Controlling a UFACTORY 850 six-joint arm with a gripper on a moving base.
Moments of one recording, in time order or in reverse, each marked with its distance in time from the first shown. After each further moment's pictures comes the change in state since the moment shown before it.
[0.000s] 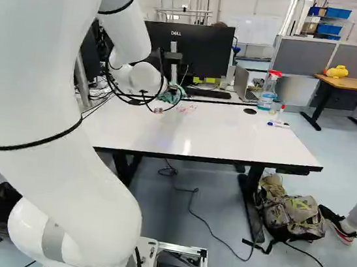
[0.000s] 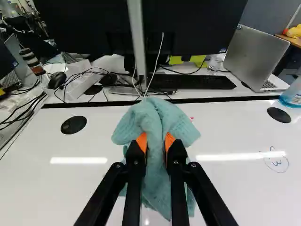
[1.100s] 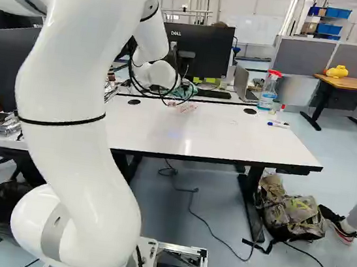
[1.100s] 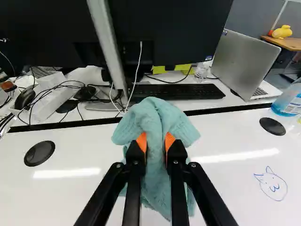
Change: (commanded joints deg) arm -3.6 -10.7 -11.9 0.0 0.0 0.0
